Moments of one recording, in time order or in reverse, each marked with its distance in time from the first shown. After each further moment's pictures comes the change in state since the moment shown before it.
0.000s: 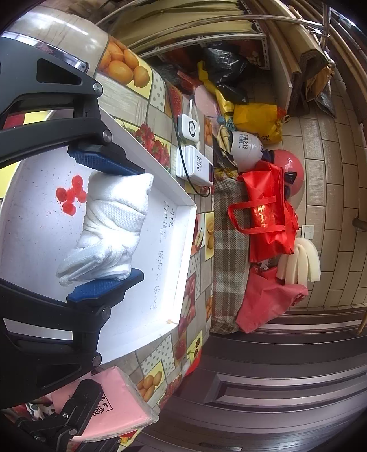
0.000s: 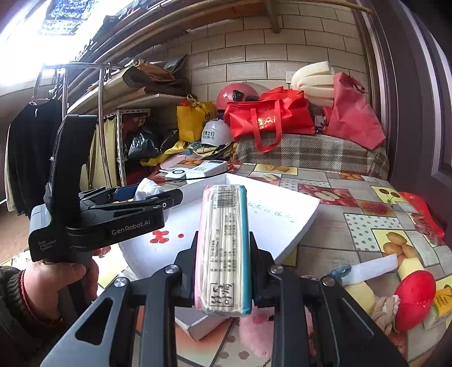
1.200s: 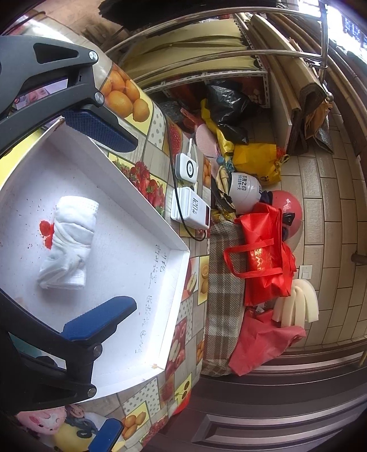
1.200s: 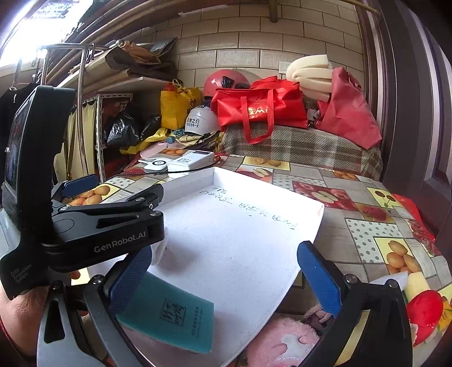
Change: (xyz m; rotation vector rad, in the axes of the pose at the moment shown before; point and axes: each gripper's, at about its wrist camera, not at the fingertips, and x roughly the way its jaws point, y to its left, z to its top) left arm 0.009 0.009 0.006 -0.052 -0.027 0.221; right arm 0.048 0.015 0.019 -0.022 0.063 -0.113
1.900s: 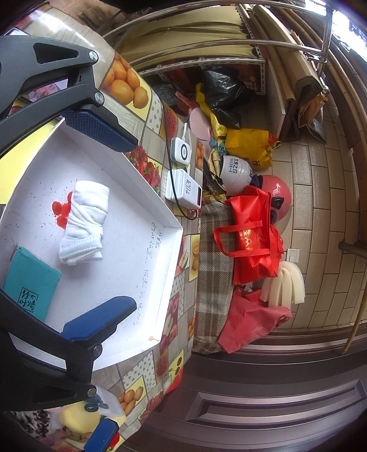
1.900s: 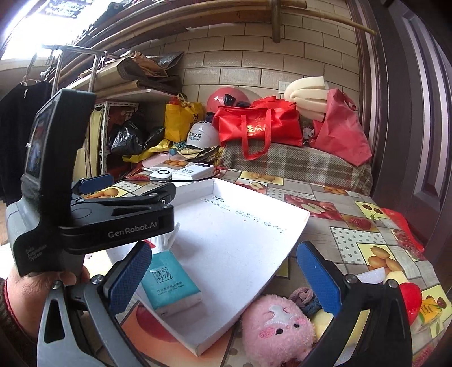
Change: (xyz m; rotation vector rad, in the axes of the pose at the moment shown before) left arm -0.027 -0.004 -0.007 -0.006 -0.049 -0.123; right arm -0.044 0.010 -0.018 -0.069 -0.080 -0.016
